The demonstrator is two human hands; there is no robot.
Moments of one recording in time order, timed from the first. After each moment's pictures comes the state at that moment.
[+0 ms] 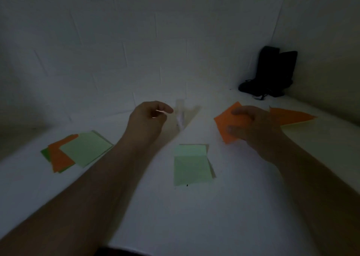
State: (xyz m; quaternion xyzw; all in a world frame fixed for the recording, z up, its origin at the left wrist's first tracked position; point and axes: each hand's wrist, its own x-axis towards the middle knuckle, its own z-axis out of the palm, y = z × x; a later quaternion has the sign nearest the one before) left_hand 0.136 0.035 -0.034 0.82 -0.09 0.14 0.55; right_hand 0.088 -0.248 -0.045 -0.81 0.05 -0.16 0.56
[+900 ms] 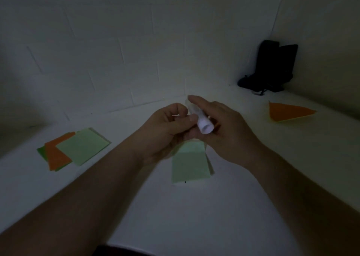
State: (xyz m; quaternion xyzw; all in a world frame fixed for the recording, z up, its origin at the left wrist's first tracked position) left_hand 0.097 0.005 -0.023 0.57 -0.23 -0.18 0.77; right_hand 0.072 -0.190 -0.041 -0.88 -0.22 -0.23 0.35
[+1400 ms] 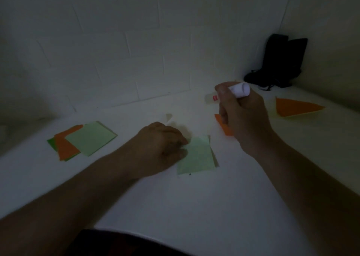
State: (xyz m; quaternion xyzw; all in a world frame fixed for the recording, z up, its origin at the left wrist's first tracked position) left_hand 0.086 0.057 -0.052 0.89 -0.42 0.11 0.14; right_hand 0.068 -0.181 -0.022 -0.76 -0.05 -0.27 0.59
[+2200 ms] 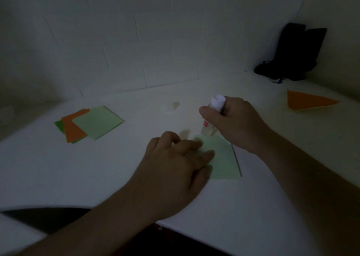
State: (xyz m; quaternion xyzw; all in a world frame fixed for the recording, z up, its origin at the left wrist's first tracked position) left_hand -0.003 0.035 -0.069 0.94 -0.30 0.14 0.06; right_hand 0.061 -0.166 -0.036 -0.91 -0.11 -0.16 0.36
